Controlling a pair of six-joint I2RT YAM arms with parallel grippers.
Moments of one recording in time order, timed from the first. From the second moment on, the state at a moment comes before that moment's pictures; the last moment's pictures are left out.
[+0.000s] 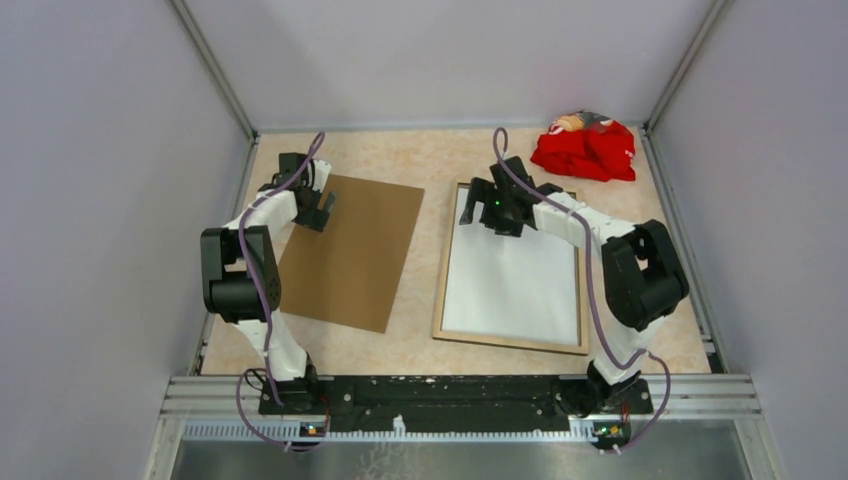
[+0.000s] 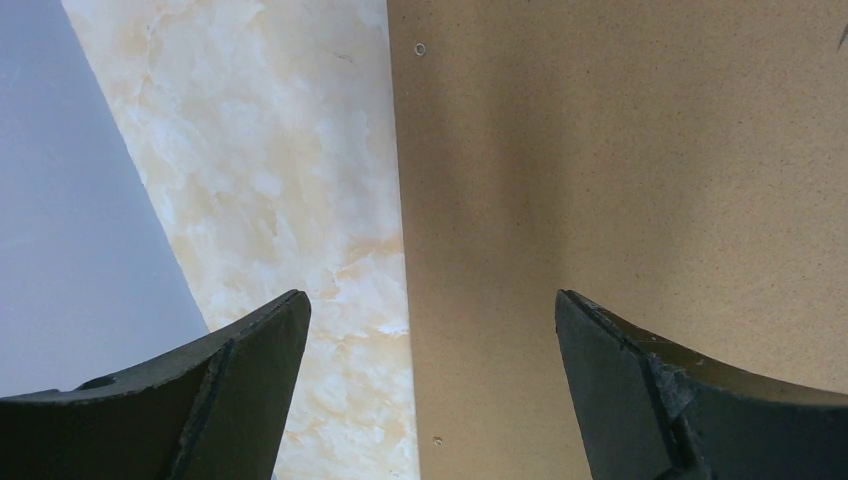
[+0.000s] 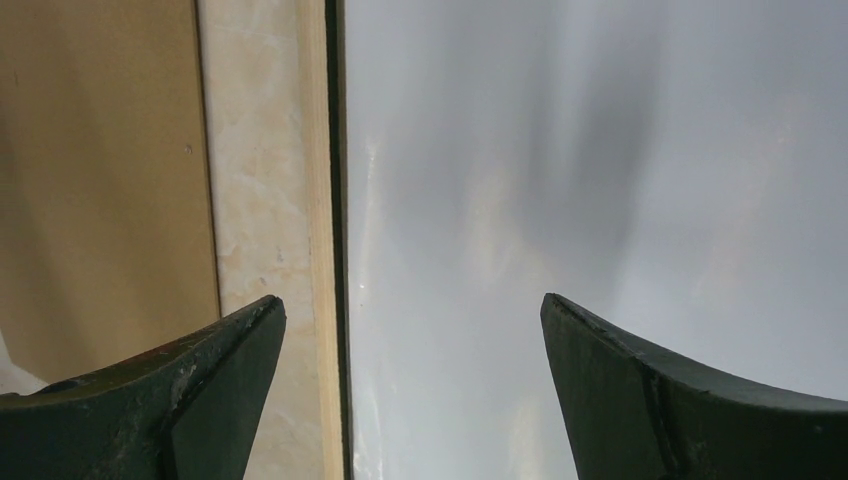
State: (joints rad) left arm 0.04 1.80 1.22 -0.39 -0.16 0.41; right arm 0.49 1.77 1.25 -0.38 -0.02 0.67
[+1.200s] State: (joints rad) left arm 0.20 1.92 1.23 -0.23 -0.35 0.54; right arm 0.84 2.12 1.60 -0.46 0.08 0.90
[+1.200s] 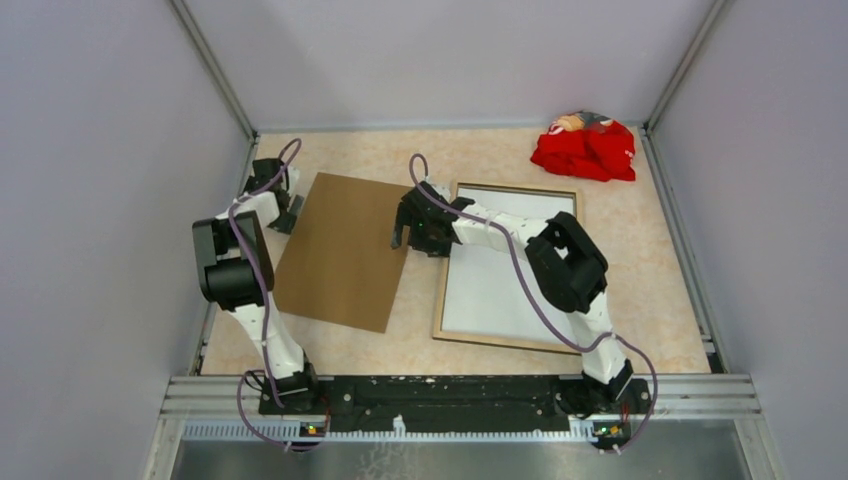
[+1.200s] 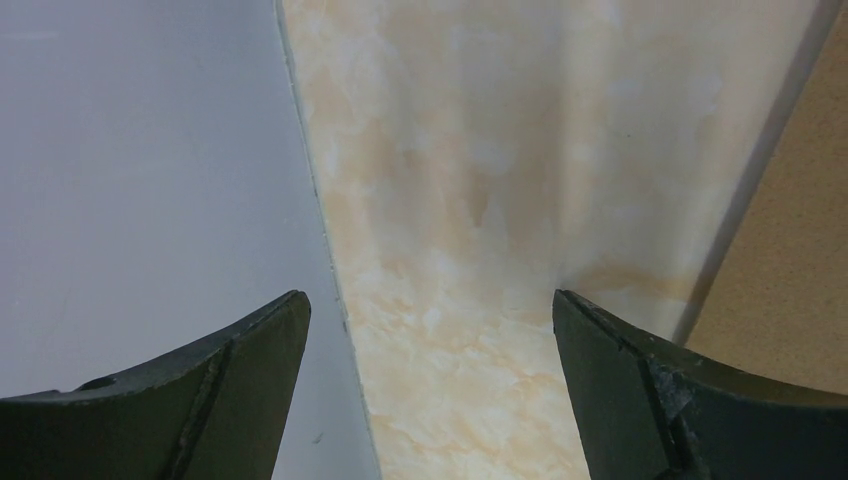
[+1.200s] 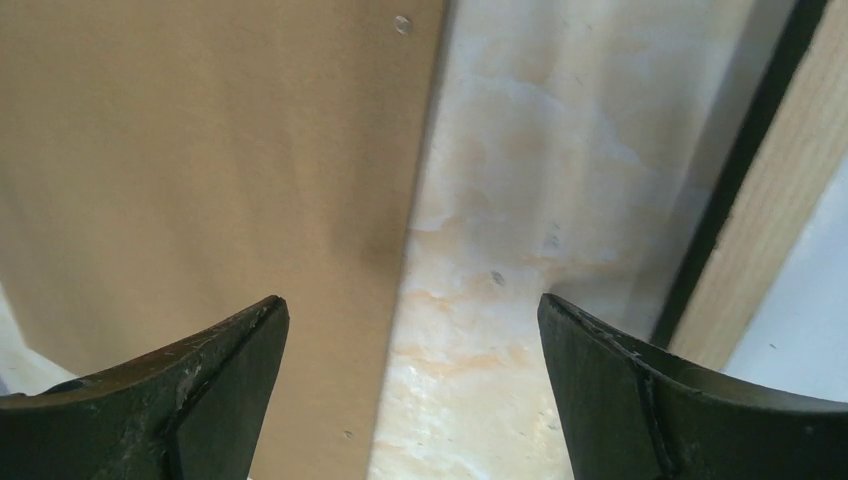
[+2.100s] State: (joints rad) left arm 0.13 1.92 1.25 -0.28 -0.20 0.55; right arm 0.82 2.20 1.68 -0.35 -0.02 1.09
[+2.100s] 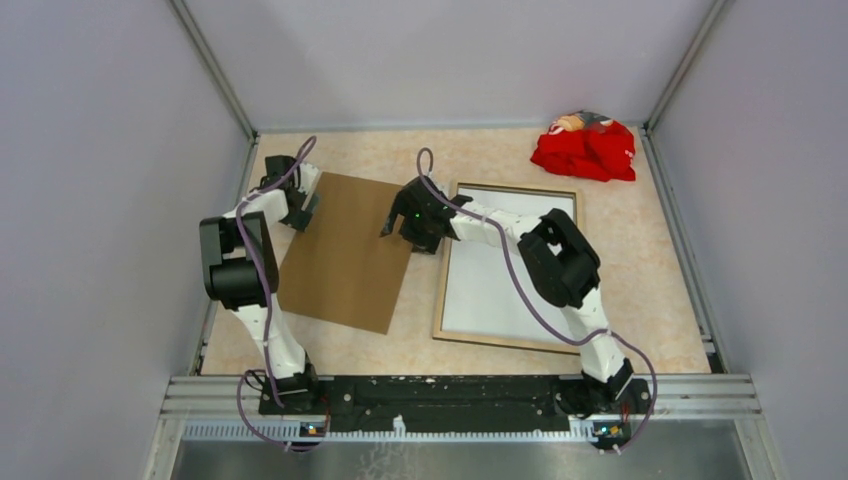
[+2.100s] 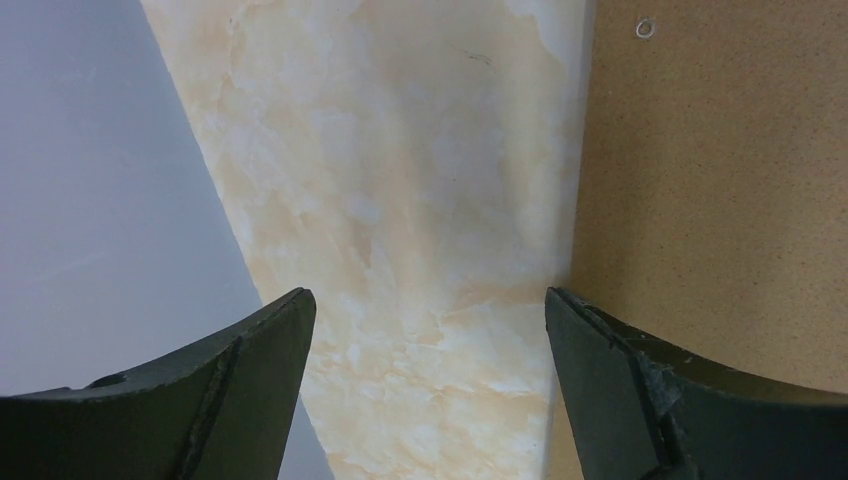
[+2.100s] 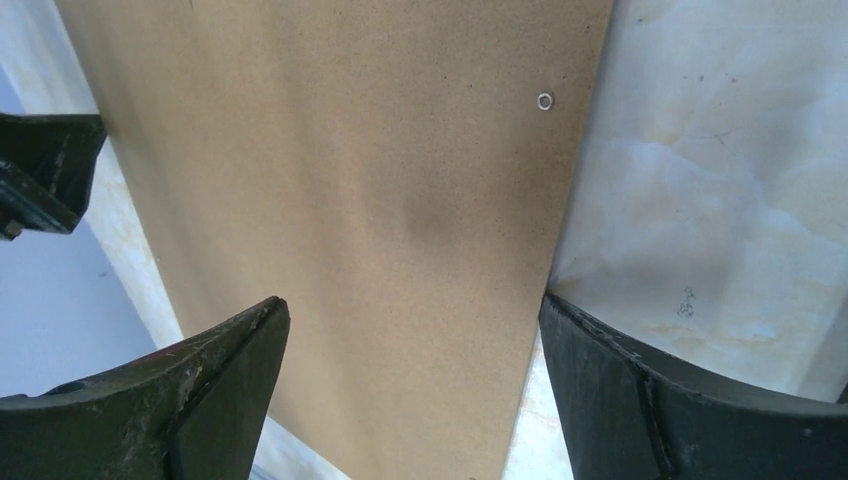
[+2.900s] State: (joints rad) left arm 0.12 1.88 1.26 -0.27 -0.14 0.60; right arm 0.79 2.08 1.41 0.50 -0.59 1.24
